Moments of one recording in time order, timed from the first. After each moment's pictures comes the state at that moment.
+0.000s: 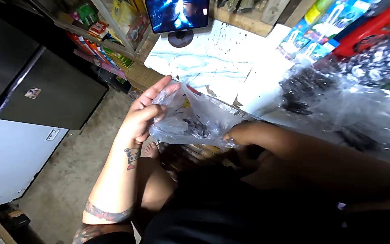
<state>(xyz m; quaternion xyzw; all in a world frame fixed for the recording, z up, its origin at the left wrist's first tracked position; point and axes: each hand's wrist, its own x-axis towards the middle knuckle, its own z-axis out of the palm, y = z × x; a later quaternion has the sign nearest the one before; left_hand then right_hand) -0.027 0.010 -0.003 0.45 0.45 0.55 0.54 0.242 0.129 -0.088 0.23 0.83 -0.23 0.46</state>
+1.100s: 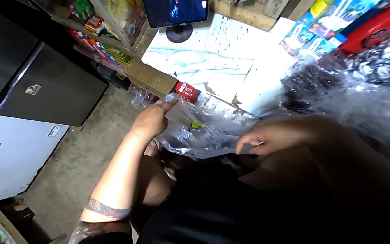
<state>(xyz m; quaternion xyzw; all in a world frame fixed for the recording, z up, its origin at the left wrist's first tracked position) -0.016 0.031 -0.029 0.63 0.73 0.00 0.25 0.308 0.149 -0.021 0.07 0.87 -0.44 0.22</state>
